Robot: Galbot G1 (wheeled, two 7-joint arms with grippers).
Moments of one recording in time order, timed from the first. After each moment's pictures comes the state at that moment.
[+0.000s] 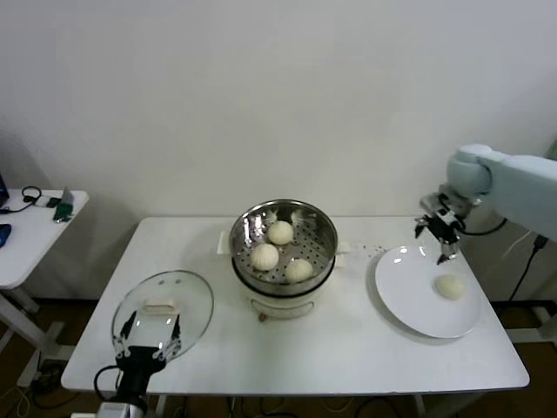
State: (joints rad) left arm 1.77 -1.41 -0.63 -2.12 0.03 0.01 -0.07; right arm 0.58 0.70 -1.50 1.12 0.13 0.00 -1.13
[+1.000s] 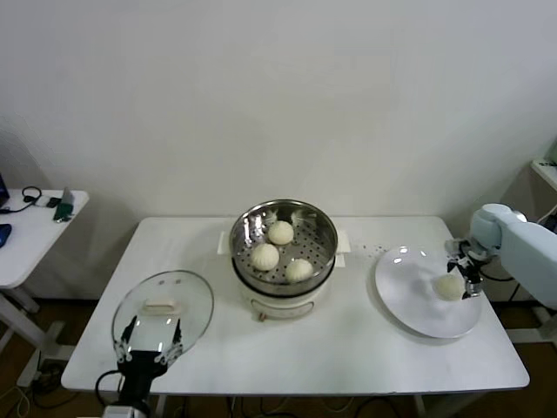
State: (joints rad) left arm 1.79 -1.46 -0.63 -2.12 0.07 0.02 -0.07; right arm 0.07 0.78 -0.87 0.73 -0.27 0.08 -1.12
